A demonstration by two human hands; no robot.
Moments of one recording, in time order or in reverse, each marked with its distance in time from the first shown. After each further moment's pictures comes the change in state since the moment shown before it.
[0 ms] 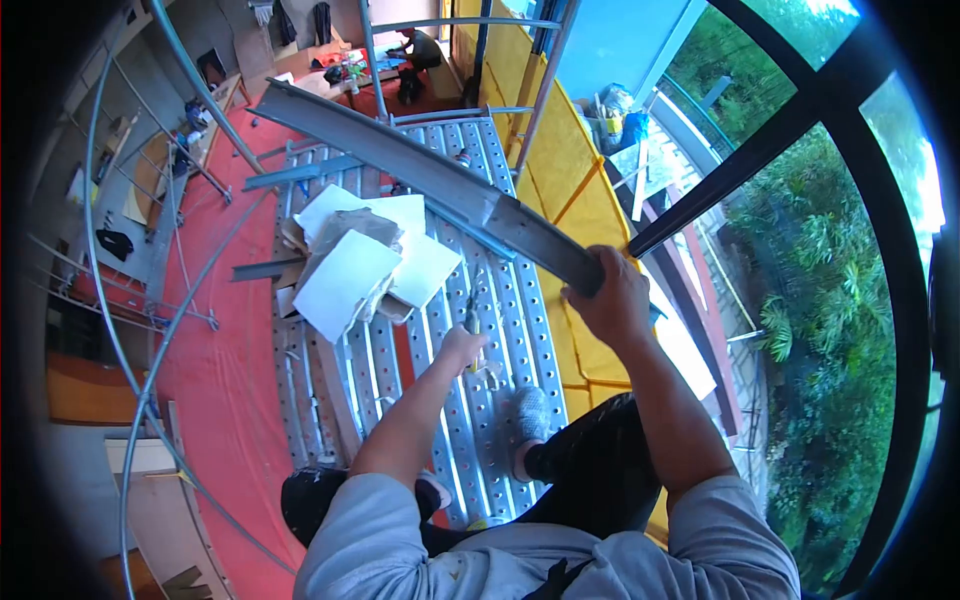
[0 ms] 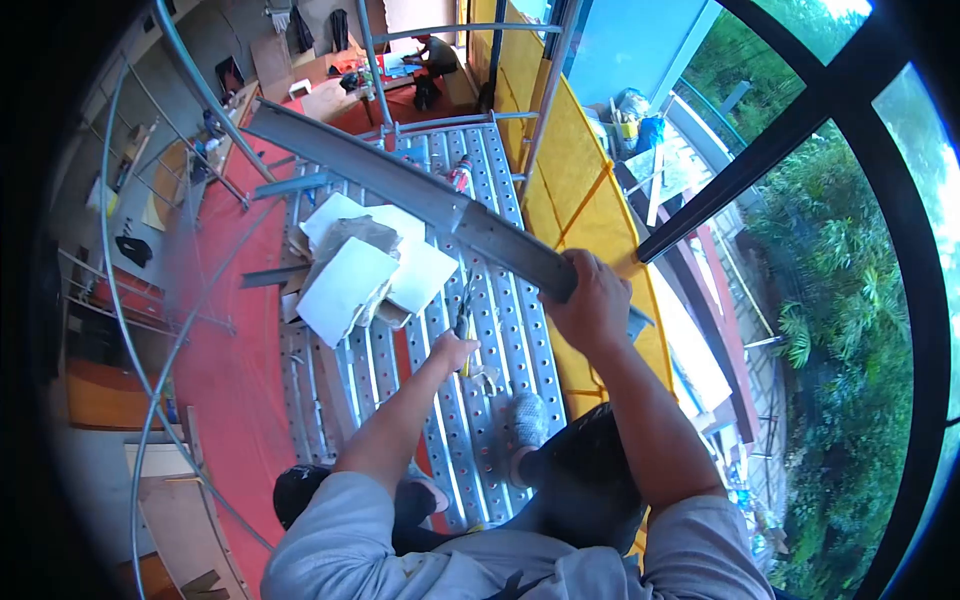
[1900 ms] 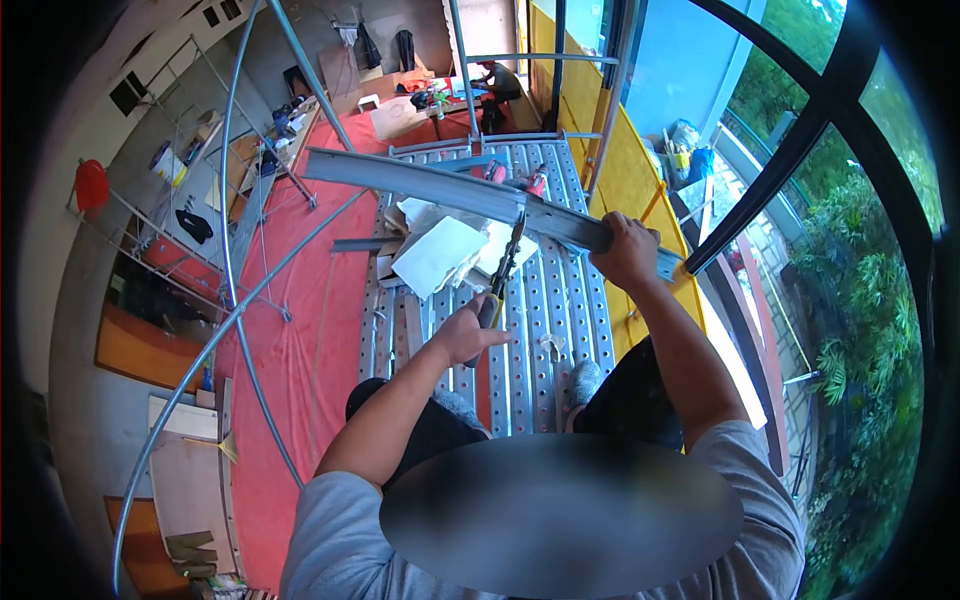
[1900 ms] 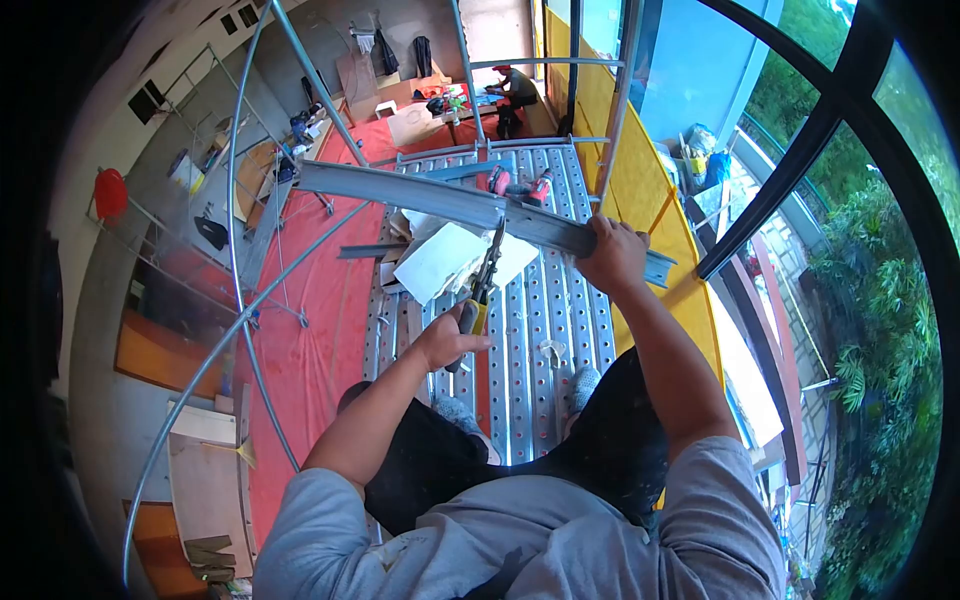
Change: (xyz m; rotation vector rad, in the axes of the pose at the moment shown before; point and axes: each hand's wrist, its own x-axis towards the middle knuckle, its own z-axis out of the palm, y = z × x) left_hand -0.226 -0.010 -0.125 0.126 0.076 0.495; right_hand -0.031 -0.048 -0.004 -0.056 0.085 -0.212
